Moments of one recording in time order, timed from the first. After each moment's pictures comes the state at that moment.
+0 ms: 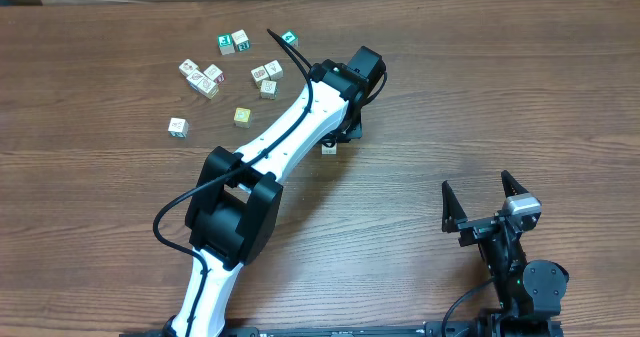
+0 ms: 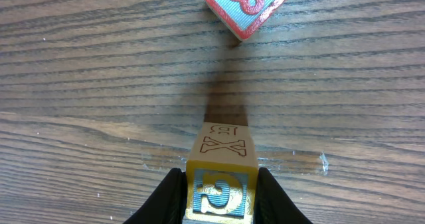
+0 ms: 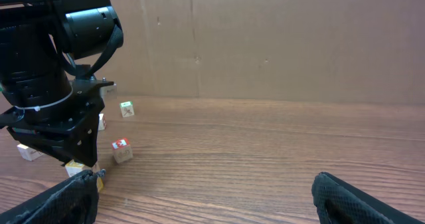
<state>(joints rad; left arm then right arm) -0.61 2.23 1.89 -1.11 -0.18 -0.67 -0.05 0.01 0.02 -0.02 -0.25 0.04</state>
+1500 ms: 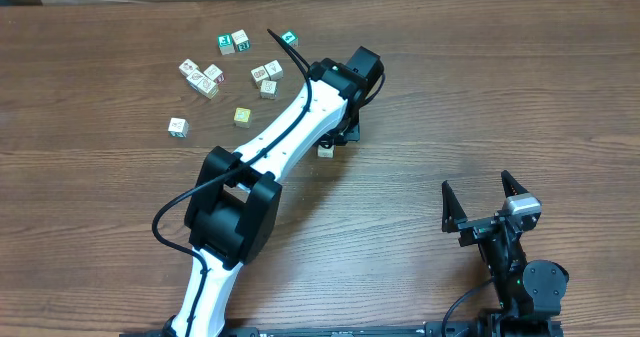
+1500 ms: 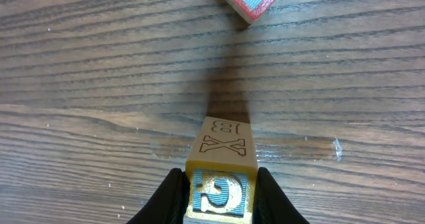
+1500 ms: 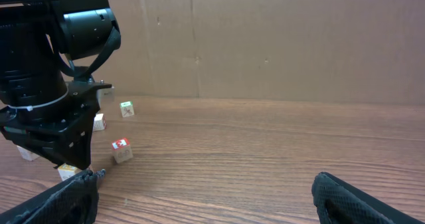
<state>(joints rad) -0.61 2.23 1.89 -1.15 -0.17 -0.63 -0.05 0.01 0.02 -0.01 -0.25 0.04</state>
